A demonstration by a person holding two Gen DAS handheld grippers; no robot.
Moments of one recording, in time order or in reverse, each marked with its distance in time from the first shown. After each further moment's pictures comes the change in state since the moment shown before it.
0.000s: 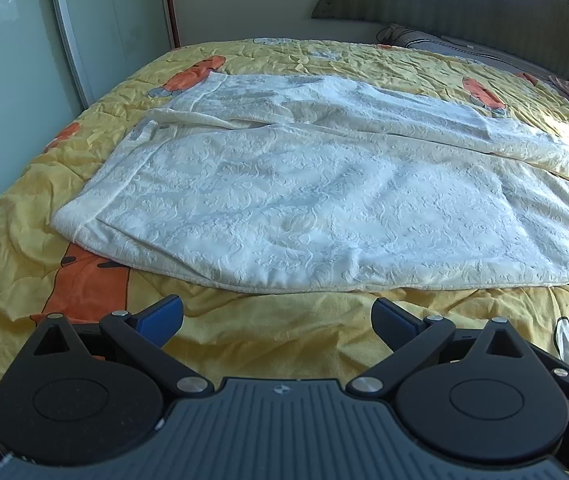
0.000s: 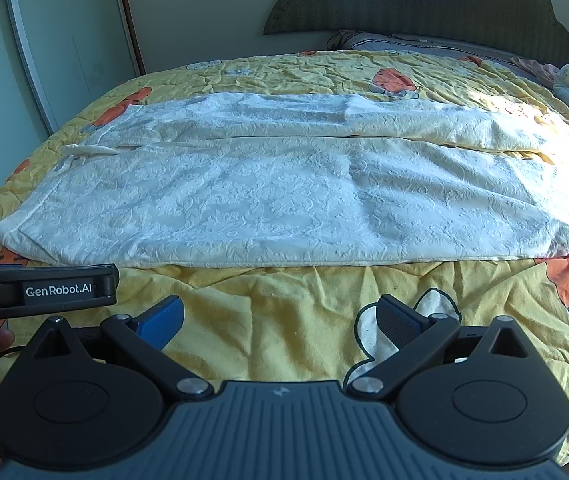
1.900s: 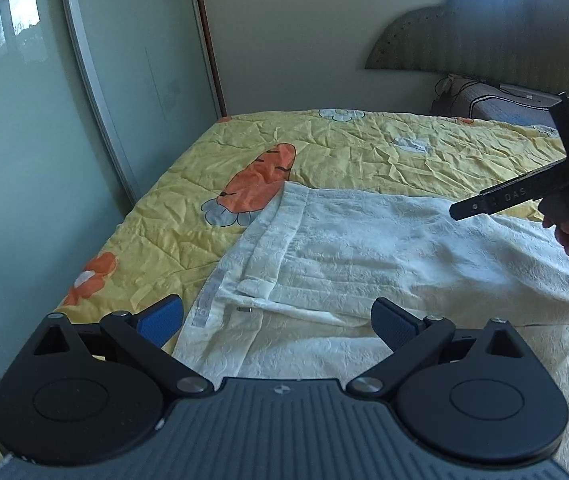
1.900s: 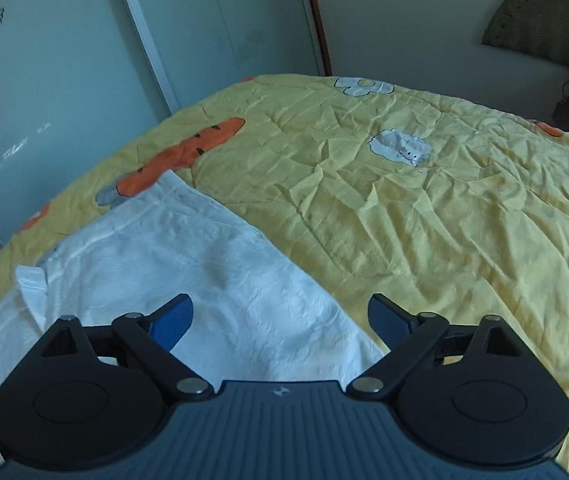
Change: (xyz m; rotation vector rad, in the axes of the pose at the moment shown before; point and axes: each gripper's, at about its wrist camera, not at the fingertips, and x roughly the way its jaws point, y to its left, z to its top) left arm 0.086 0.082 0.178 -0.007 -0.104 0.123; right arm 0.354 0.019 0.315 -0.417 0.147 0.610
